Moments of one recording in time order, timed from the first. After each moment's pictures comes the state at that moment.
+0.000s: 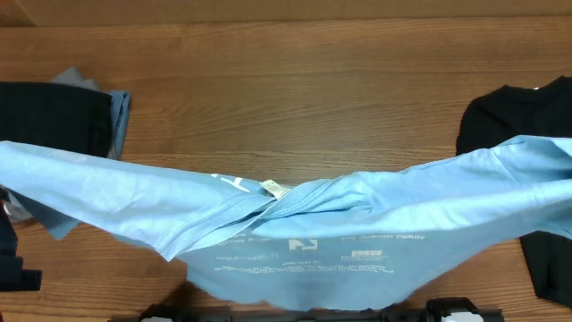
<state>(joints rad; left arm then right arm) -0.16 1.17 2.59 -1.36 -0.16 -0.26 0.05 1.06 2.48 -1.42 0.22 0.28</state>
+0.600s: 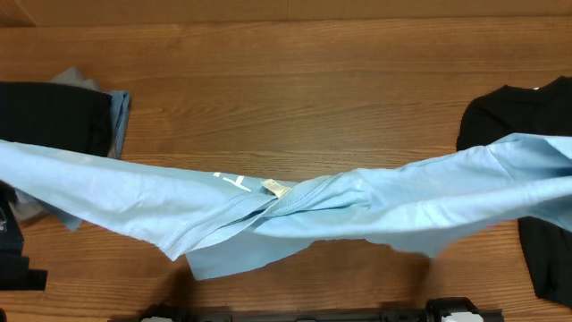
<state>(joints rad) -0.16 1.17 2.58 -1.38 -0.15 -0.26 0.05 1.06 2.46 -1.43 0.22 0.31</state>
